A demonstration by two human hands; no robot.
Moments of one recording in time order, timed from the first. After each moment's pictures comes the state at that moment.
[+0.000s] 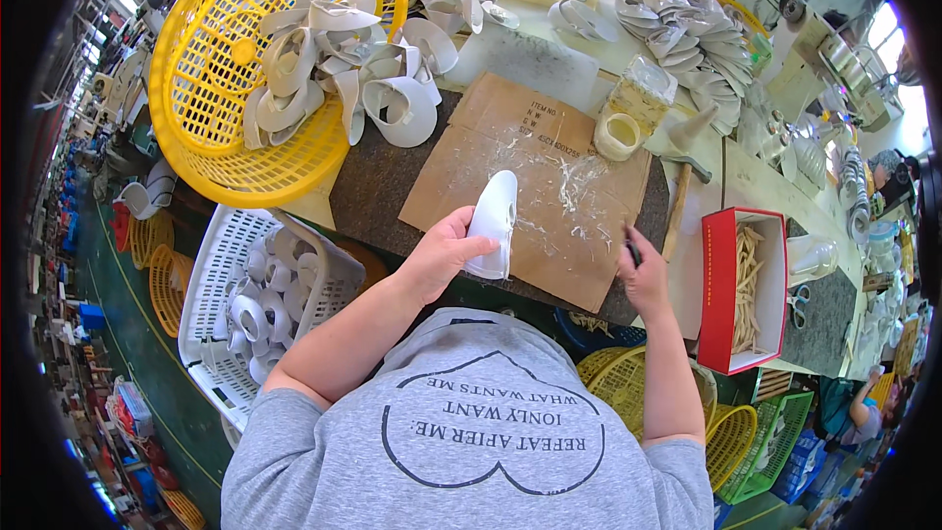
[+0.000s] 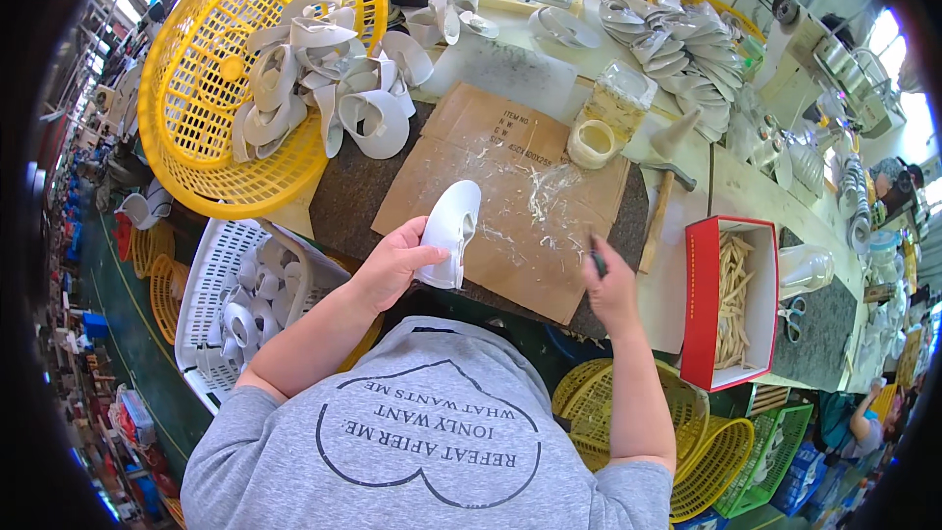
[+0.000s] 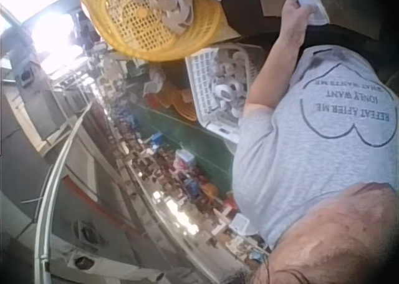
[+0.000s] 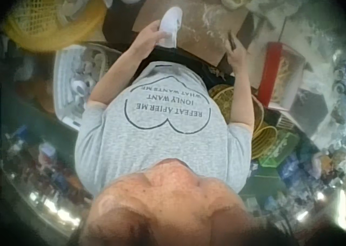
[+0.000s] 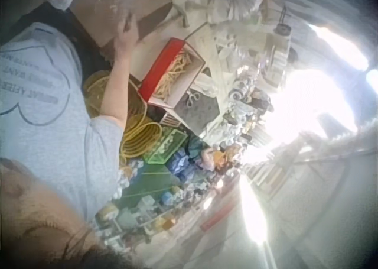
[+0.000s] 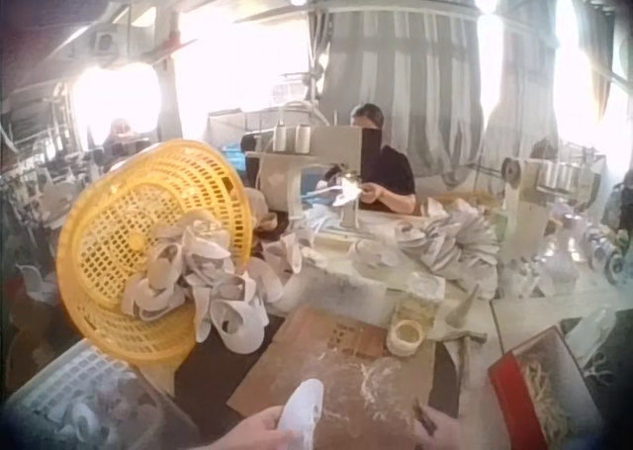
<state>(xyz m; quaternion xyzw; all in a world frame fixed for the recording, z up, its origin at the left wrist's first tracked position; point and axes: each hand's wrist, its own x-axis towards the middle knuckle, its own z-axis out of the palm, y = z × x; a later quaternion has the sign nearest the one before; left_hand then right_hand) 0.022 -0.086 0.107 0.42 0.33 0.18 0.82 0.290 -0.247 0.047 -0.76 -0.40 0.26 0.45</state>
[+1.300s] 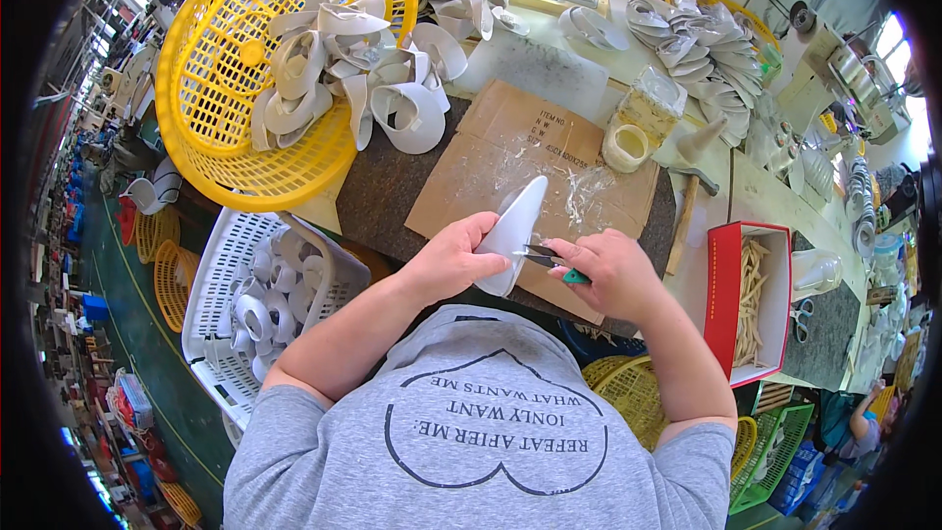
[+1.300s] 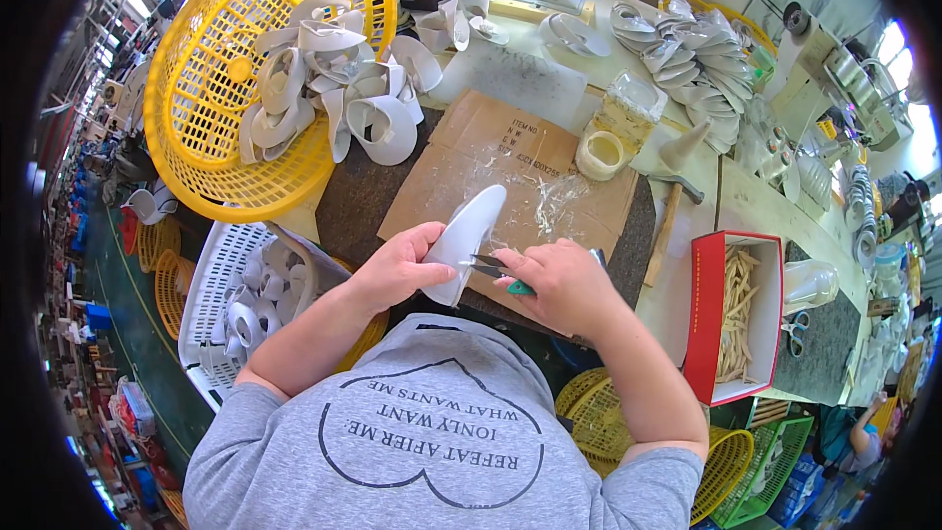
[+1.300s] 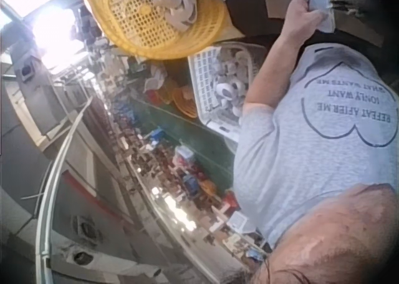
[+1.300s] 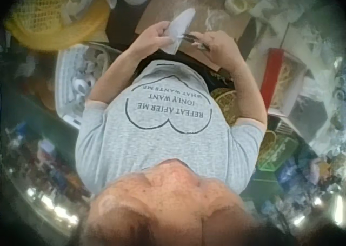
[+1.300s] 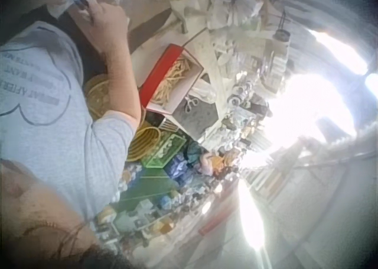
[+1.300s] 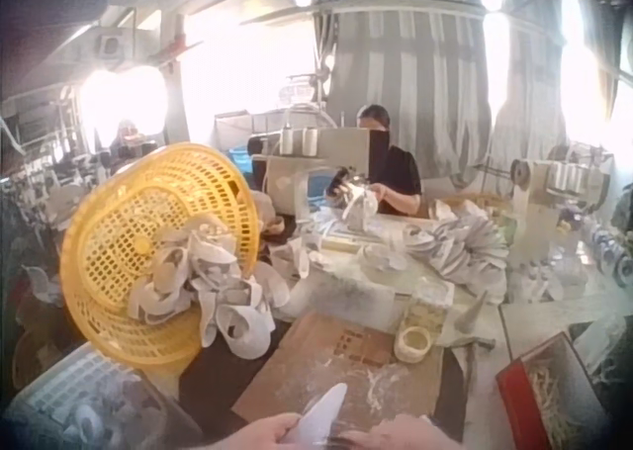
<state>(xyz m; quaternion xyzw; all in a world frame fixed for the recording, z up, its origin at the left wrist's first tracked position) 0.025 -0.077 0.134 0.55 0.29 0.14 0.77 0.244 -0.187 0.153 -0.54 -0.81 0.10 0.19</state>
